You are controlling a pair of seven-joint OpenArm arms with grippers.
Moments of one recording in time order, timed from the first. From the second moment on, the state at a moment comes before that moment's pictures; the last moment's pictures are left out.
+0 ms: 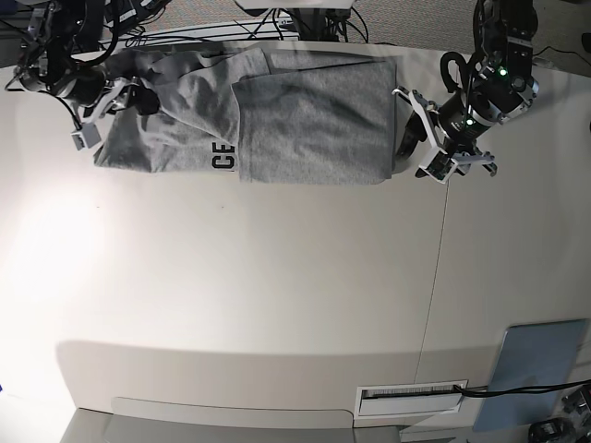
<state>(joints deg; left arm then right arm) 21.6 -19.6 -3.3 117.5 -16.4 -28.9 42.5 -23.9 20.9 28.7 91.2 53.6 35.2 -67.0</state>
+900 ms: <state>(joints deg) 21.6 -19.0 -3.4 106.4 -30.5 -33.4 41.2 -26.5 11.5 45.3 130.2 49.7 28.5 -75.7</state>
